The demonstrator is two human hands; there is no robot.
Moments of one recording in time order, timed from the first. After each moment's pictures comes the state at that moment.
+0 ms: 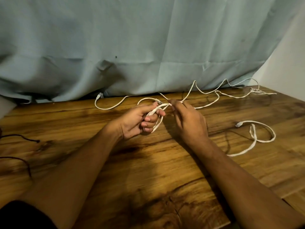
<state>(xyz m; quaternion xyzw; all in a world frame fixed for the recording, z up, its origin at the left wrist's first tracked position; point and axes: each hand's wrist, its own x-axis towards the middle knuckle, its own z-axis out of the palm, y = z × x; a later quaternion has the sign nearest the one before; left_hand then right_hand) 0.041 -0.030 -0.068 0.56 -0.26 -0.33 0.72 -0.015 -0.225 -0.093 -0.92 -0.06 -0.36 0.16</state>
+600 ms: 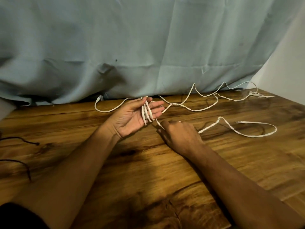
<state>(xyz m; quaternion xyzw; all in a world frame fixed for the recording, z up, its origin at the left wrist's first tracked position) 0.041 -0.024 -0.053 0.40 -0.21 -0.29 0.84 -0.020 -0.209 -0.097 -0.97 -0.12 -0.22 -0.04</state>
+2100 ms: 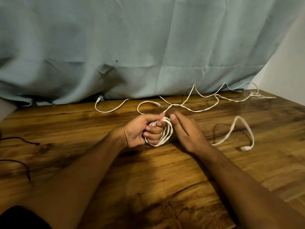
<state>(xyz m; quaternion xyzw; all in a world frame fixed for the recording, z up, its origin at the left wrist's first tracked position) 0.031 -0.038 -0.074 0.49 -0.26 -0.45 0.69 -0.025 -0.232 -0.096 -0.89 -0.16 -0.26 0.33</state>
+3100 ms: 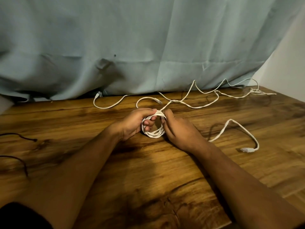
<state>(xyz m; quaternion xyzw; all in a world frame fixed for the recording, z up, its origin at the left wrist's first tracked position) 0.045 -0.038 -0.080 0.65 -0.23 -0.24 0.68 -0.013 -0.220 -0.102 -0.95 -0.17 -0.21 0.13</state>
